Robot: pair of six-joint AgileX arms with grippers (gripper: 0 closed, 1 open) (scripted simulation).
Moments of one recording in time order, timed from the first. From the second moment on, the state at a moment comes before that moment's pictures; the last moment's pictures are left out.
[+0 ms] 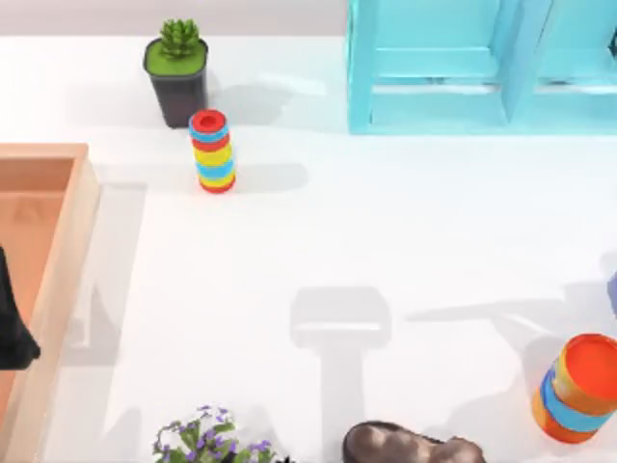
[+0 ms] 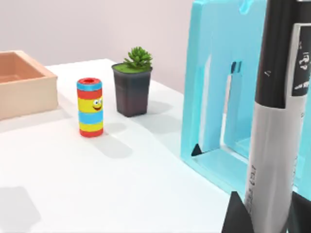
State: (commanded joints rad) left arm 0.00 0.00 0.00 0.00 0.00 0.00; right arm -0.64 1.57 0.71 0.31 -1.66 -0.55
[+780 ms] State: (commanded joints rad) left arm 0.00 0.00 0.00 0.00 0.00 0.00; right arm -0.62 1.57 0.73 0.19 -1.65 -0.65
